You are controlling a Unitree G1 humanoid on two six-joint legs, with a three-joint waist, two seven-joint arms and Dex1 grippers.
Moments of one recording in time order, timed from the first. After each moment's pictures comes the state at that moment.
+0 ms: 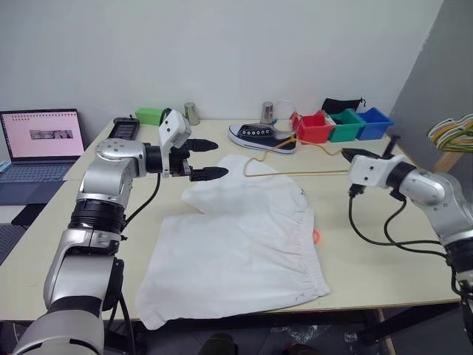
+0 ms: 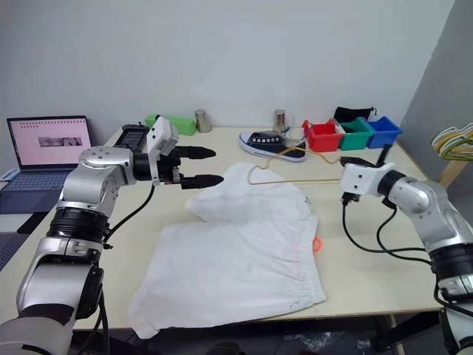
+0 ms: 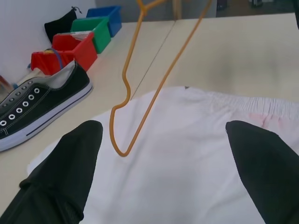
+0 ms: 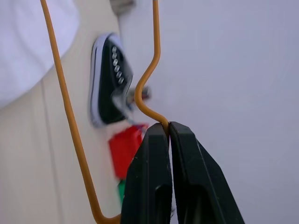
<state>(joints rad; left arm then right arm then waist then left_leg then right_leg) -0.89 0.65 -0.07 0.53 -0.26 0.26 -1.31 -0.68 -0.83 0.19 0.36 -0.36 -0.54 0.47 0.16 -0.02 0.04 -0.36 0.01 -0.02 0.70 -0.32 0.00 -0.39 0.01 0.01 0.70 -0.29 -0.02</state>
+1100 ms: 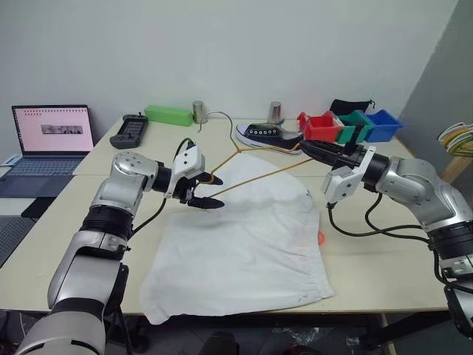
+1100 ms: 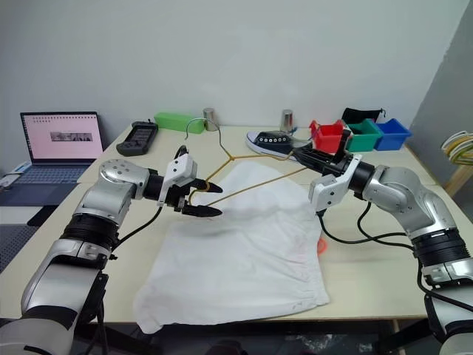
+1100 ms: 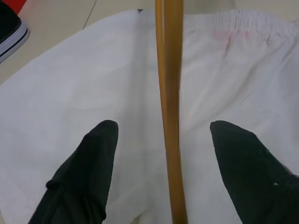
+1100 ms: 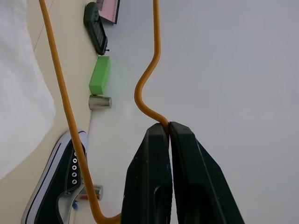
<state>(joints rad) -0.87 0.63 -0.19 0.64 -0.09 0.09 -1.46 -0.70 -0.79 0.21 0.25 -0.46 -0.77 0.39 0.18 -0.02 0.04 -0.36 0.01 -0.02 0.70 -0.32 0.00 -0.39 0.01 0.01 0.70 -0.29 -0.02</state>
